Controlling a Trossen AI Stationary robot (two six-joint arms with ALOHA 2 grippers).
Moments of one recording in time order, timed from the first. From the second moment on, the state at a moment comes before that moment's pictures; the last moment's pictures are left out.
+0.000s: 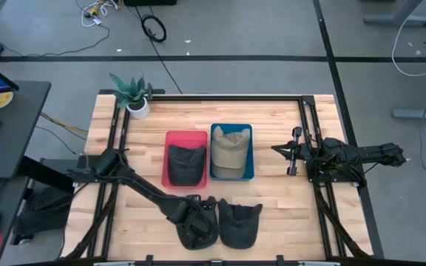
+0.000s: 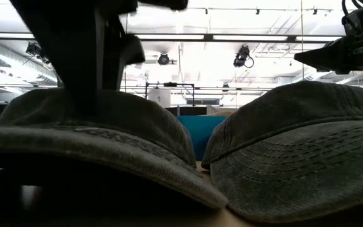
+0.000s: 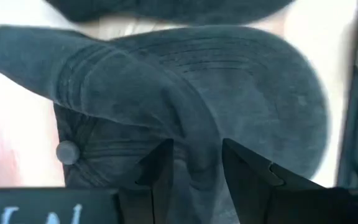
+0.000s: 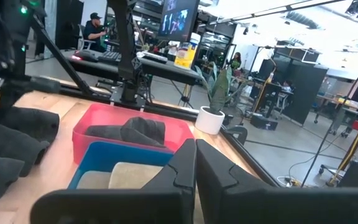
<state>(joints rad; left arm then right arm) -0.54 2.07 1.63 -0.84 -0.06 -0.57 0.07 0.06 0.02 0.10 0.22 -0.30</state>
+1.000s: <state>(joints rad) -0.53 2.10 1.70 -0.94 0.06 -0.44 0.07 0.06 0.02 0.10 0.22 -0.30</state>
